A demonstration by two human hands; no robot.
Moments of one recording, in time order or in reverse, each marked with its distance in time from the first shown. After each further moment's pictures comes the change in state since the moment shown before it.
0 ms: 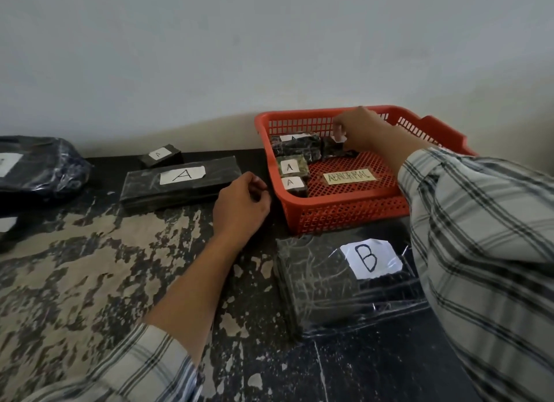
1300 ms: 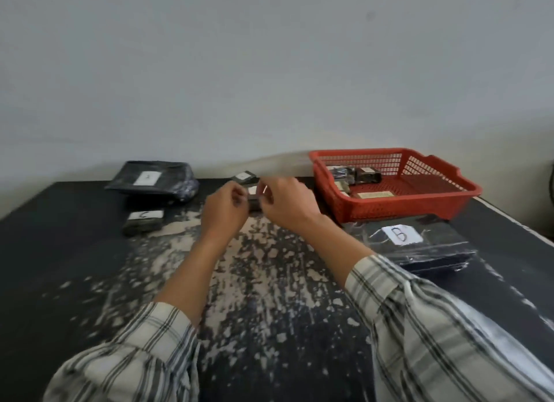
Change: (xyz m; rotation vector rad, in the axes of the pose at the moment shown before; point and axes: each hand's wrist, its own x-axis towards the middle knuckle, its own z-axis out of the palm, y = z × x) left_hand -0.058 -0.062 -0.176 0.006 0.184 0.023; right_hand -0.142 -0.312 -0.032 0.427 0.242 -0.109
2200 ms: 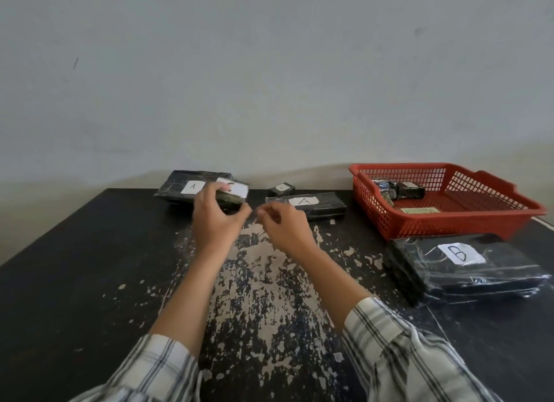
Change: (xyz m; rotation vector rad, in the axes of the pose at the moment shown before) left_hand -0.006 -0.049 -0.067 -0.127 0.296 -0.029; right_hand 0.012 -0.061 0.074 0.465 -0.023 0.179
